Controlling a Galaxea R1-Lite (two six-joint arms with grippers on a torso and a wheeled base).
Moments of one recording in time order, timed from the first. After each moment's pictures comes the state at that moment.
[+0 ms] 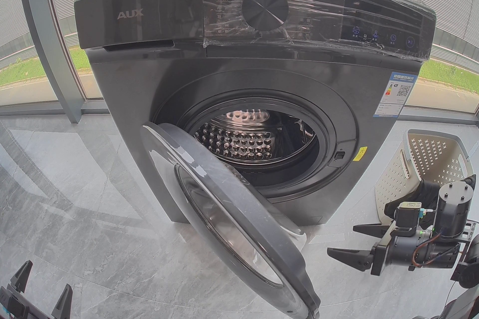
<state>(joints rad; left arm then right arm) 0.00 0.02 -0.02 0.03 -0.07 0.04 0.55 1.51 -0.15 -0.96 0.25 0.24</state>
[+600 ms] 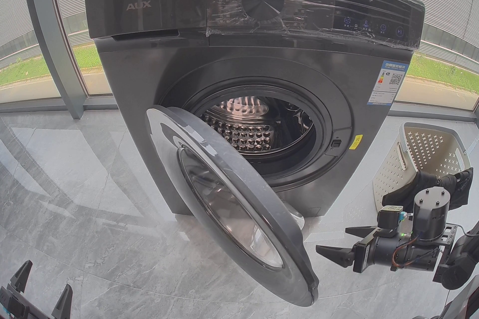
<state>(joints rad) 0.00 0.02 -0.02 0.03 -0.07 0.05 0.55 1.71 -0.15 -1.09 0.16 0.27</state>
